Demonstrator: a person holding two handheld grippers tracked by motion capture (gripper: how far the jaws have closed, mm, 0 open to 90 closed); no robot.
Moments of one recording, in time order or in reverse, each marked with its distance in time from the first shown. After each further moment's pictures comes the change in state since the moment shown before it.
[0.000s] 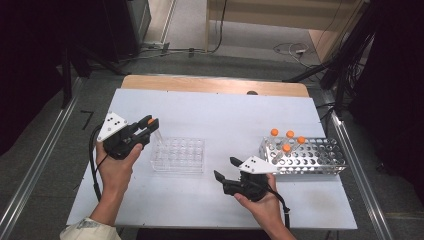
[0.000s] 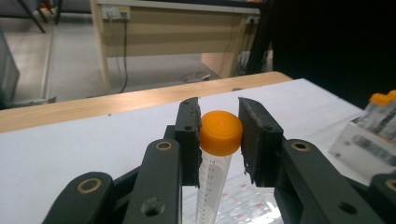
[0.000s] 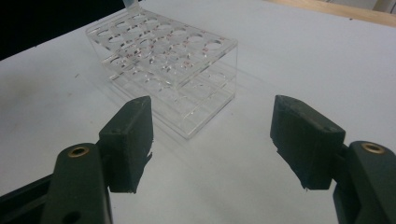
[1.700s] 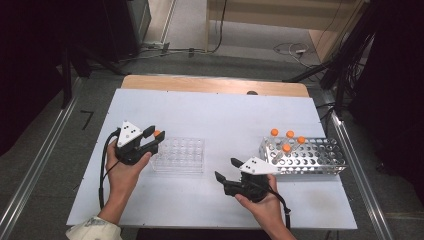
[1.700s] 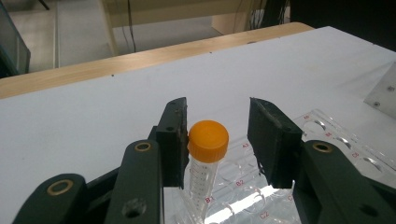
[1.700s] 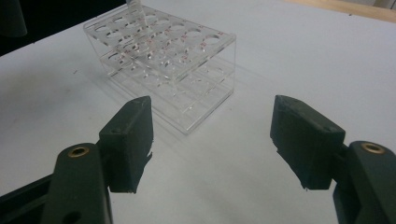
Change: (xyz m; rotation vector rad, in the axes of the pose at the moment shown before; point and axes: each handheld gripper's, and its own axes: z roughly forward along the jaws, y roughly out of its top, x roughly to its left) left arm -0.003 -0.034 0.021 0.131 0.031 0.064; right arm -0.001 -0.003 -0.001 0.011 -0.004 0.002
